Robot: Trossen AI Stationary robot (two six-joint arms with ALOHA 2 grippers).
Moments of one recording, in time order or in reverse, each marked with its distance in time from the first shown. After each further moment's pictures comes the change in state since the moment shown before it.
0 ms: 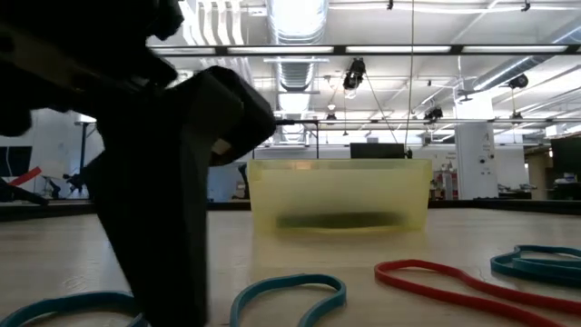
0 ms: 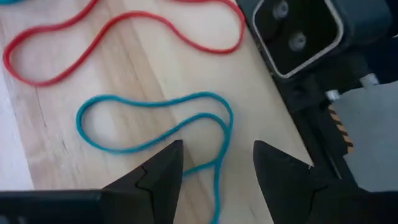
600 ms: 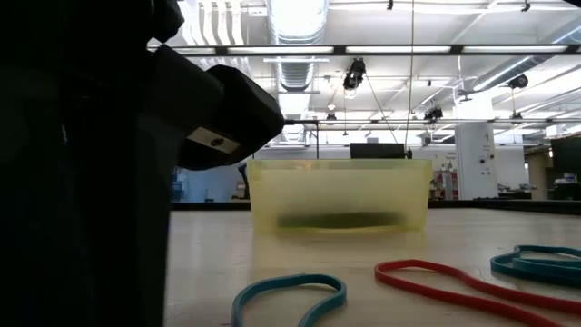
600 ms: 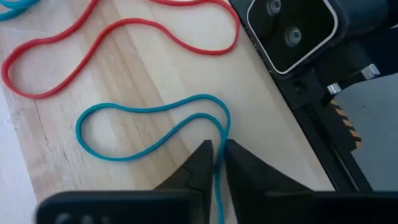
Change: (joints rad) left arm 0.010 0.027 -0.029 0.013 -0.003 0.067; right arm 0.001 0.000 -0.027 -0.004 0.000 0.028
